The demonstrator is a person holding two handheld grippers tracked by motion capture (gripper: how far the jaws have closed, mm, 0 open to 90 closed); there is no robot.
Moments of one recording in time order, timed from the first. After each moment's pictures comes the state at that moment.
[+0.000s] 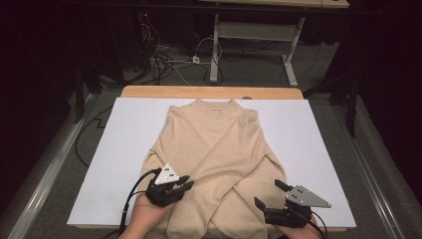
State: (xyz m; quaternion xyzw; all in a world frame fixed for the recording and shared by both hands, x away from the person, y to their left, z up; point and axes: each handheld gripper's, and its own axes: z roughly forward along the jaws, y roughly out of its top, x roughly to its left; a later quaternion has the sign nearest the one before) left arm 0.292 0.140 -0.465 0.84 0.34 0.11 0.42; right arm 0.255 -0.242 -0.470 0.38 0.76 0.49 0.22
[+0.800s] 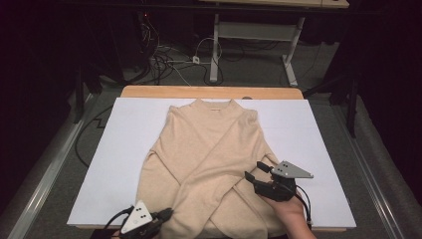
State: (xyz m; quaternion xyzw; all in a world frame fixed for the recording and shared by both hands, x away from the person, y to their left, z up) left arm 0.207 0.193 -0.478 0.81 0.35 0.15 0.45; right arm 0.314 -0.214 -0.459 0.38 0.76 0.49 0.20
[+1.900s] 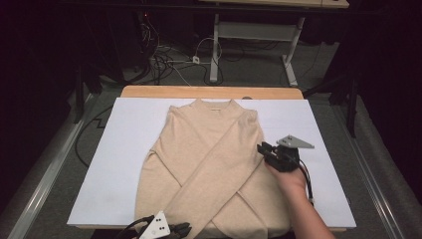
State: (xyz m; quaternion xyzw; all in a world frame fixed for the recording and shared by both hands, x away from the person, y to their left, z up) left arm 0.193 0.150 -0.489 0.84 0.28 0.06 0.46; right arm 0.394 -0.236 -0.451 0.44 0.74 0.45 0.23
